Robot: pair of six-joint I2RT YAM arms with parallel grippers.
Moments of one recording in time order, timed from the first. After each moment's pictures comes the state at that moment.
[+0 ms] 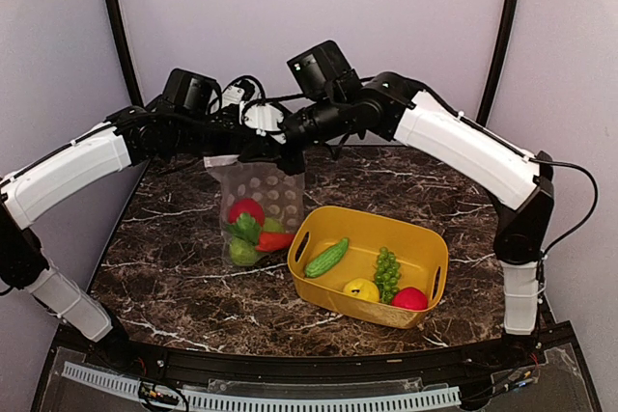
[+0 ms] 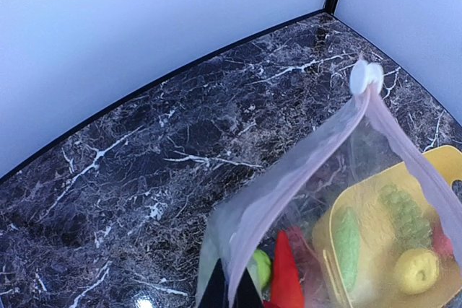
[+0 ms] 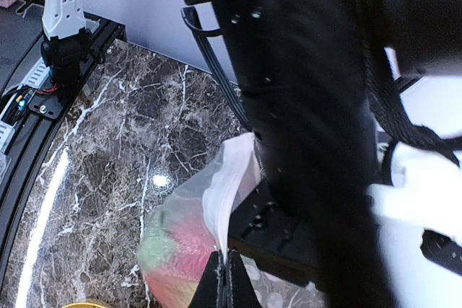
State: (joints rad) left arm -0.67 1.49 1.47 -0.57 -0.07 -0.05; right arm 1.03 2.05 2.29 -0.82 -0.36 -0.75
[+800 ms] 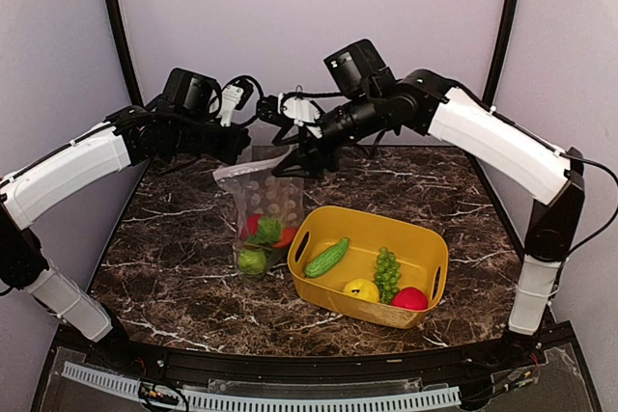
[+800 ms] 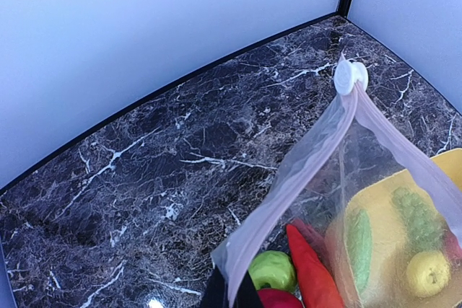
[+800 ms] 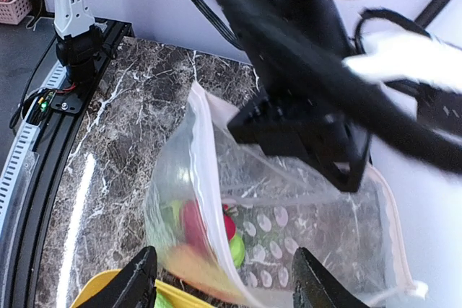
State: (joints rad) left arm -0.67 1.47 1.47 -0.57 -0.13 -0.03; right arm 0.95 1.90 2.10 -0.82 -0.43 -0.65
